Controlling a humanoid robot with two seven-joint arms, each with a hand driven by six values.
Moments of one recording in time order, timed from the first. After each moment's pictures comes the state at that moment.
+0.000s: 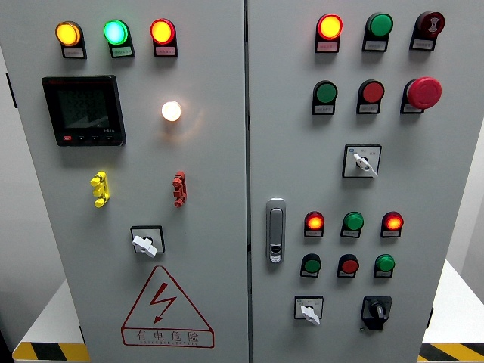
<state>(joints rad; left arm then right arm) -0.01 -0.09 0.04 -0.12 -0.07 -0.02 -0.15 -0.14 0.12 0.34 0.02 -0.35 0.07 0.09</state>
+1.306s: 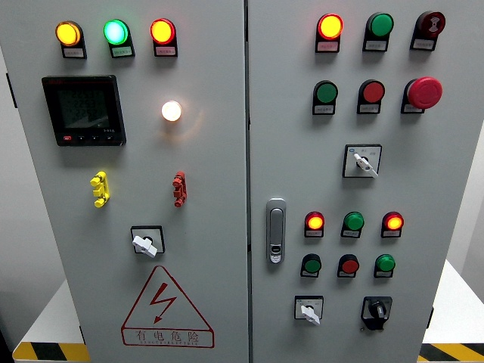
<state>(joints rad) -0.01 -0.09 0.04 -0.12 -0.07 -0.02 -0.15 -0.07 0.12 0.99 -0.09 -0.88 0.21 0.02</state>
